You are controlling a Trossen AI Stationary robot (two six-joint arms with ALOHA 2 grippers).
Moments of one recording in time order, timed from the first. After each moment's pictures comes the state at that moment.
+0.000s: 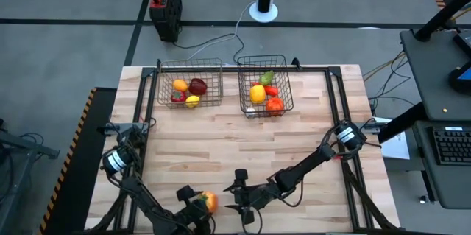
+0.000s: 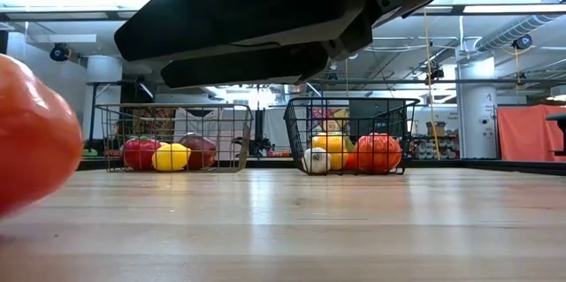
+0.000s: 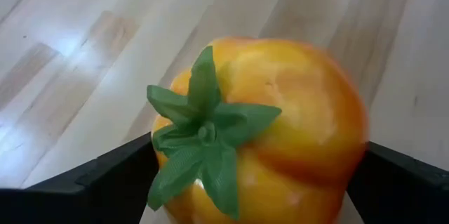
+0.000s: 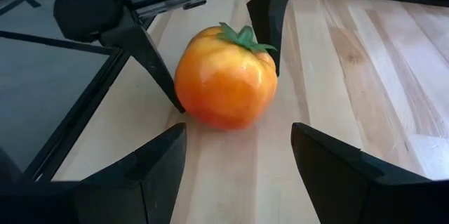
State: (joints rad) left arm -0.95 2.19 1.53 -0.95 -0.72 -1.43; right arm 0.54 2.14 1.30 0.37 0.36 0.13
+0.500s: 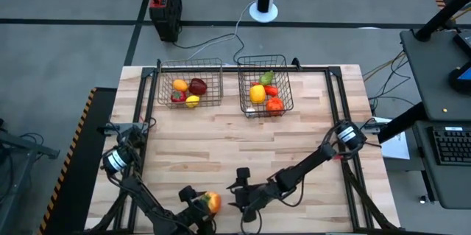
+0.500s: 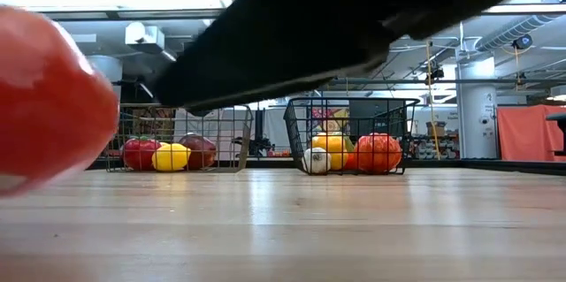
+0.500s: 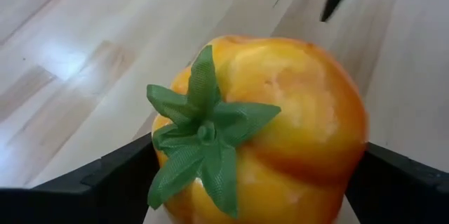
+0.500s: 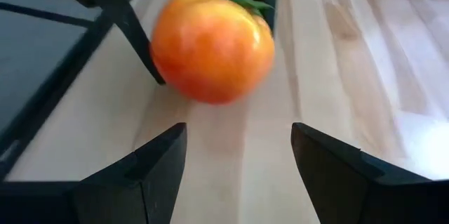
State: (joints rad) left arm -0.95 2.19 1.54 -0.92 -0.80 -1.45; right arm 0.54 2.13 1.30 0.28 0.37 0.12
